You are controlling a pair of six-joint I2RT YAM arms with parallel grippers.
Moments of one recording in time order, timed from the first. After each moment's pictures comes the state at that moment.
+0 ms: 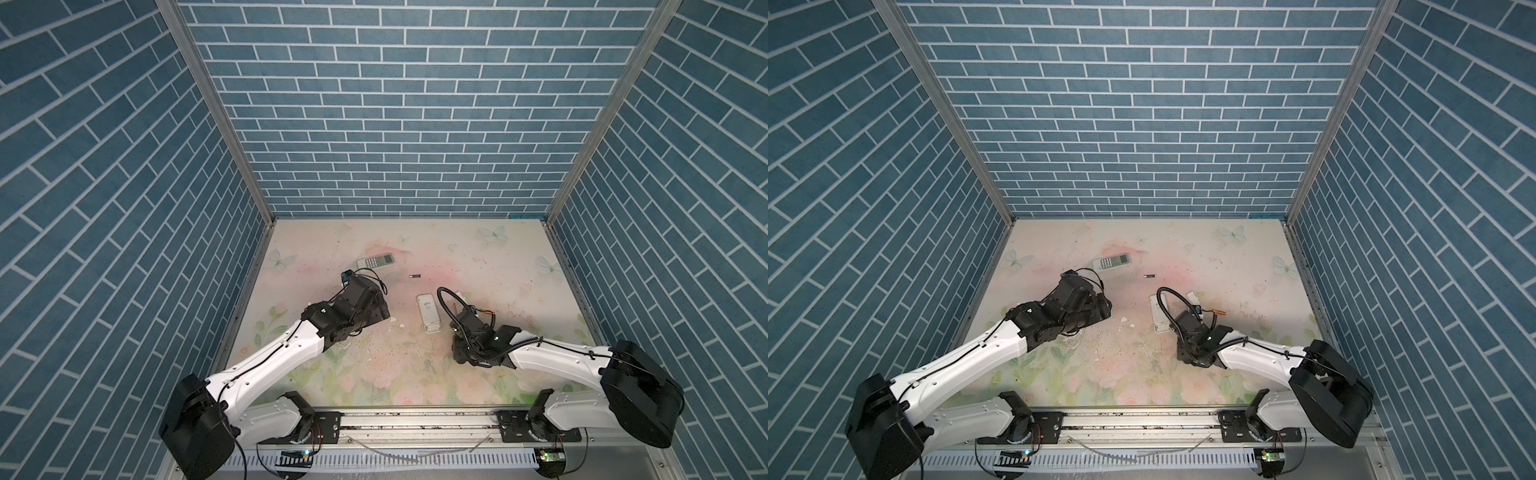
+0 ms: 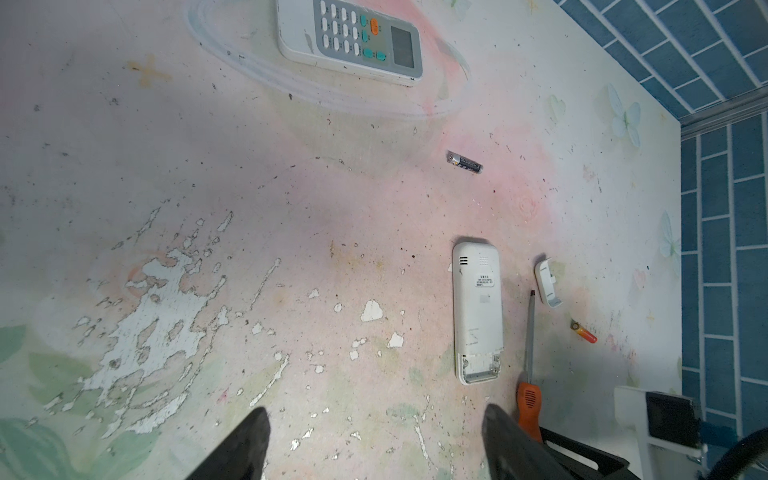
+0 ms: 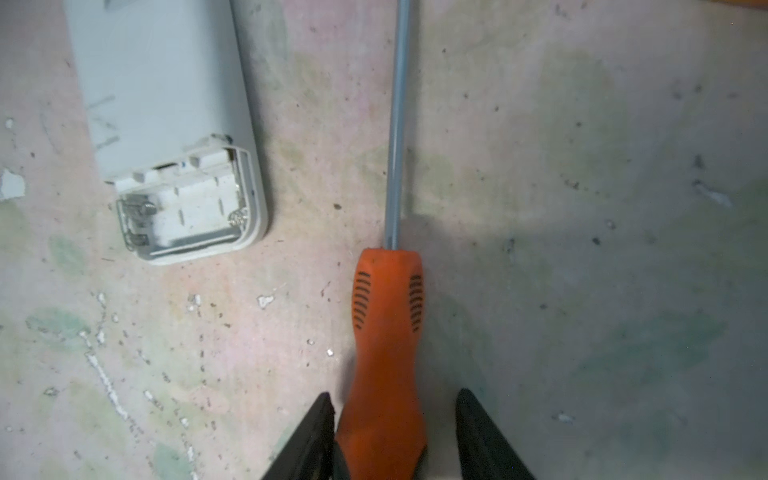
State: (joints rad) left arm -0.70 1.16 0.85 -0.58 -0.14 -0.95; right arm 0.90 1.33 0.58 -0.44 0.14 0.81
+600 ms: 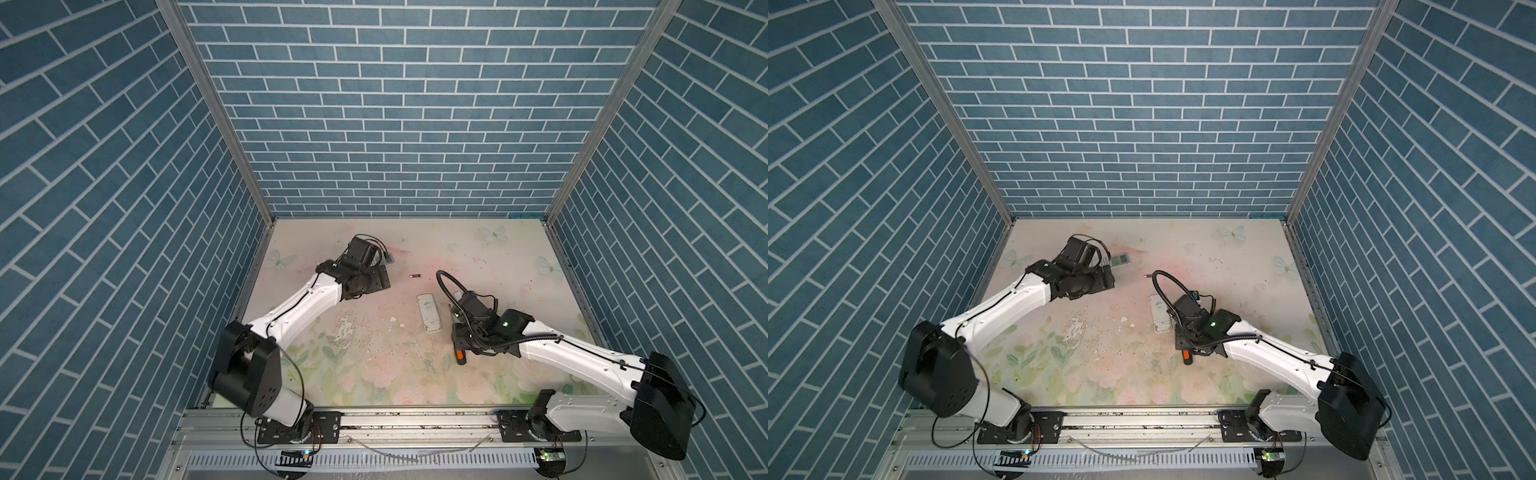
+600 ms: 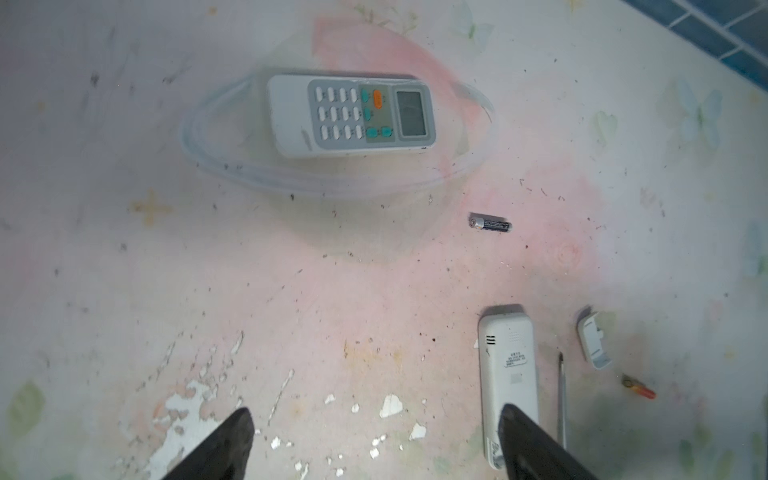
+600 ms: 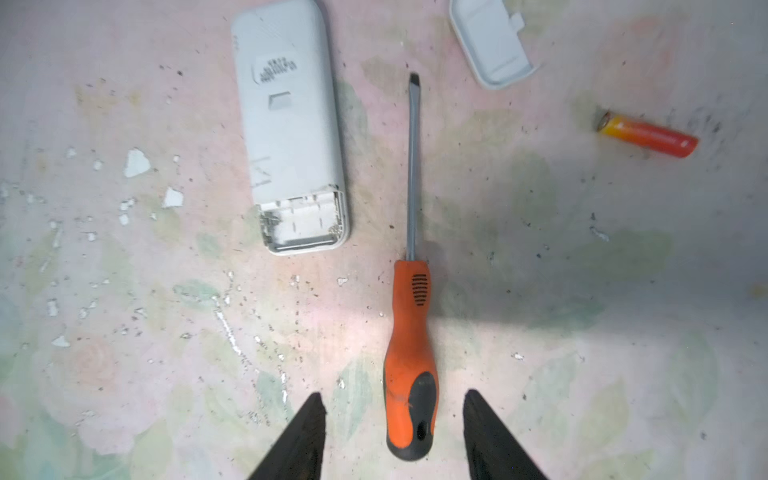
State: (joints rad) left arm -0.49 1.59 1.25 -0.68 -0.02 -0.61; right arm 0.91 1.21 0.82 -0.76 0.16 0.75
